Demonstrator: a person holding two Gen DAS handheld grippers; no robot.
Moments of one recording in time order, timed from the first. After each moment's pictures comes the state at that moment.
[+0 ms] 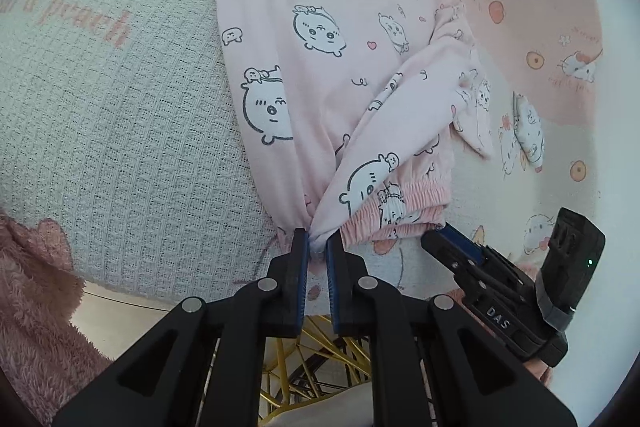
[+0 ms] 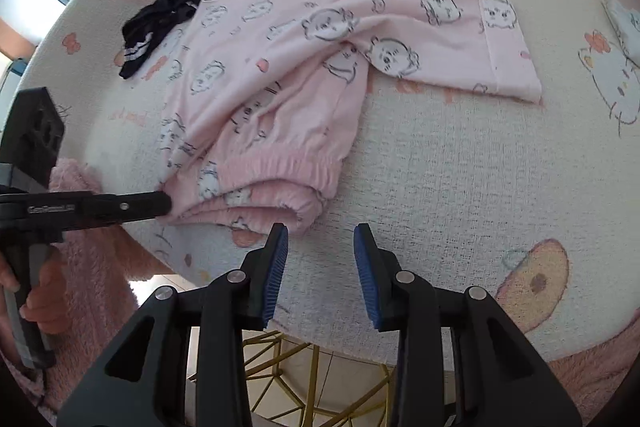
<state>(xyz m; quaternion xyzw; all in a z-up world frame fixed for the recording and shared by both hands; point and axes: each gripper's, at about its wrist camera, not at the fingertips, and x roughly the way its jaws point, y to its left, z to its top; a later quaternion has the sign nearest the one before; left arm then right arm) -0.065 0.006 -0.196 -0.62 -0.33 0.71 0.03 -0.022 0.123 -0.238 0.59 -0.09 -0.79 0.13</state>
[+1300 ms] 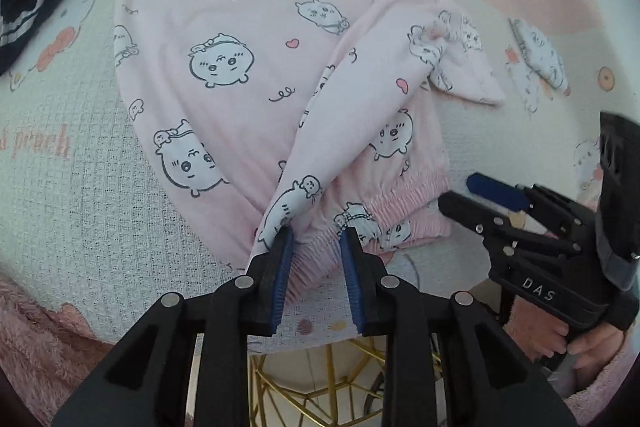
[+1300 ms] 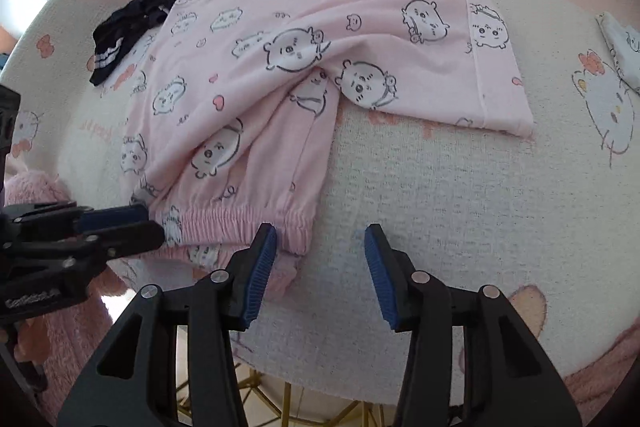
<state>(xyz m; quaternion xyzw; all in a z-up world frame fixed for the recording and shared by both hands) -0.115 0.073 -0.189 -0.63 -0.17 0.76 0.06 -0.042 0.131 -0.247 0.60 -0.04 -0.79 0.11</state>
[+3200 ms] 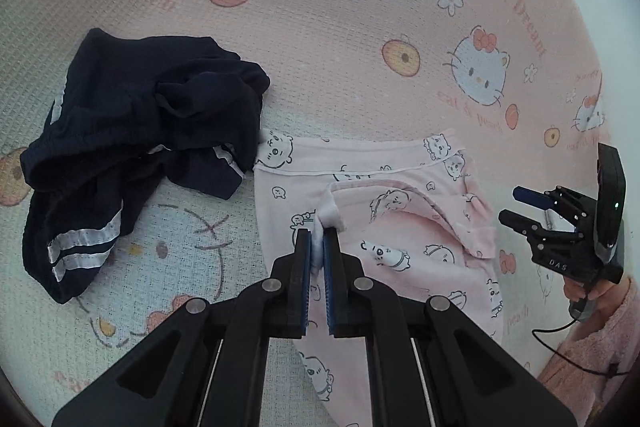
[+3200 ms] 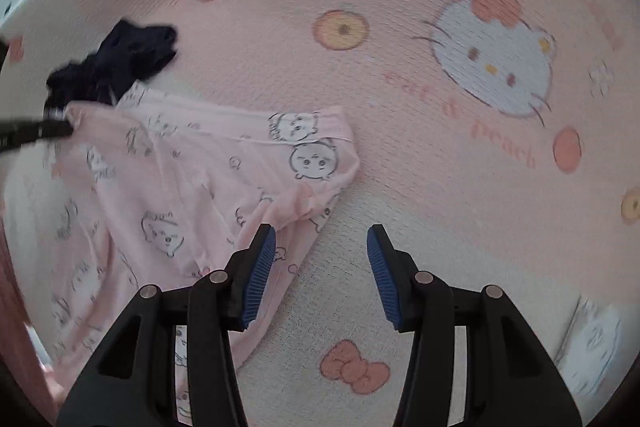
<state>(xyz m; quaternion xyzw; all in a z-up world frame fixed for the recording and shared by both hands) -0.248 -0.116 -0.169 -0.49 -0.22 0.85 0.00 -0.288 0.111 -0.210 0.50 0.19 -0.83 0.17</state>
